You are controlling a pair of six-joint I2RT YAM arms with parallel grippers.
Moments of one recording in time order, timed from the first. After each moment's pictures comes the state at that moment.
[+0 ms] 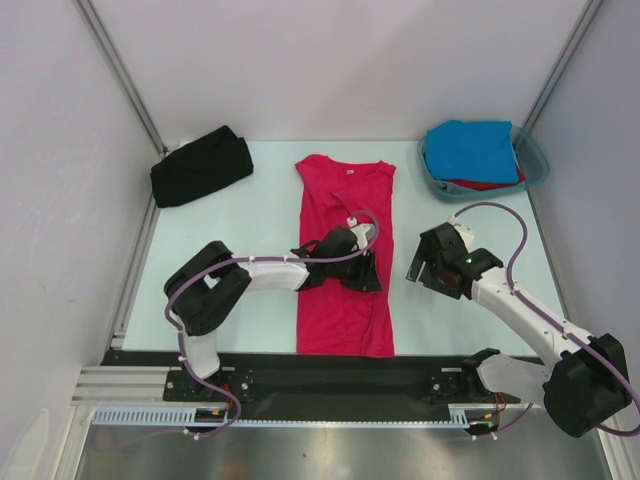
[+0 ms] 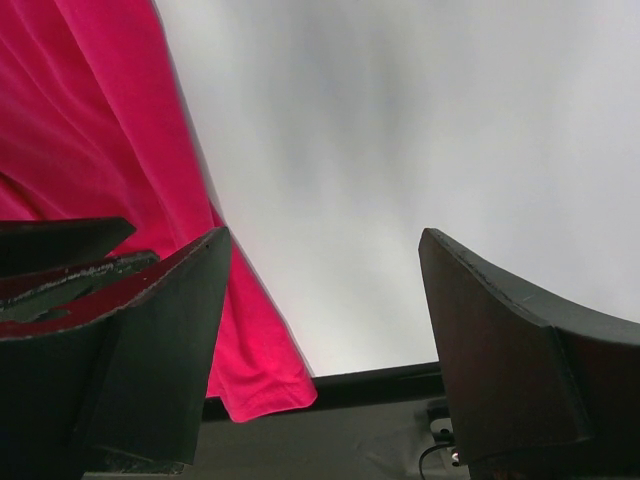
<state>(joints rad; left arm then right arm) -0.88 1.84 1.01 0.13 0.30 -0.60 0.47 1.12 0.79 -0.74 0.27 0.79</state>
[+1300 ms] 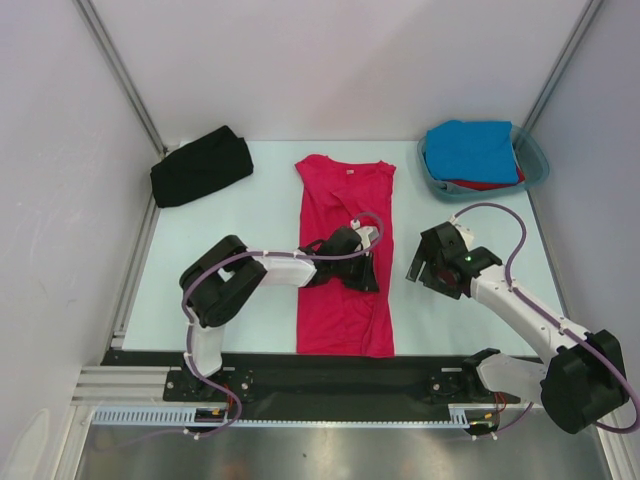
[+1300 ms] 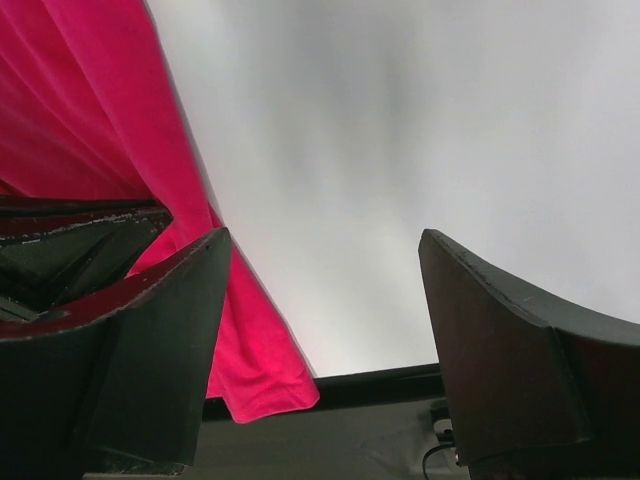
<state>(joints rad) -0.87 1.95 1.07 0.12 0.33 -0.60 0.45 1.14 0.79 -0.73 0.25 0.79</state>
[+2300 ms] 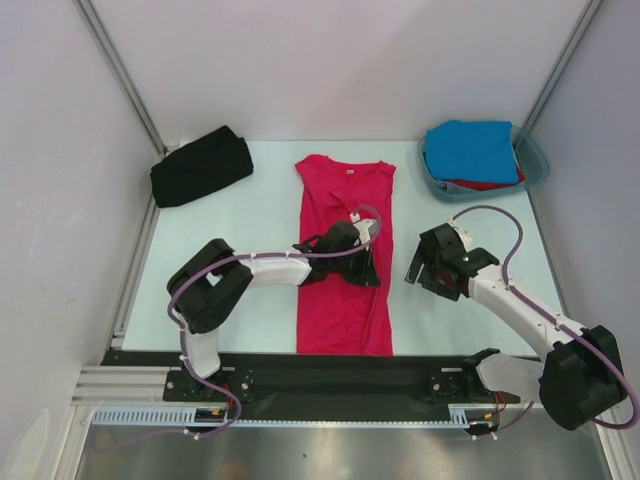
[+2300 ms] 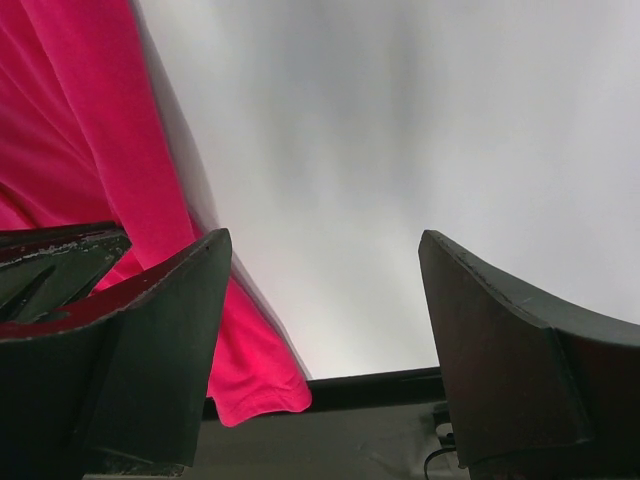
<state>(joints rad) -0.87 1.87 1.07 0.10 0.32 -0.59 0.44 1.16 0.77 -0.70 0.22 0.79</state>
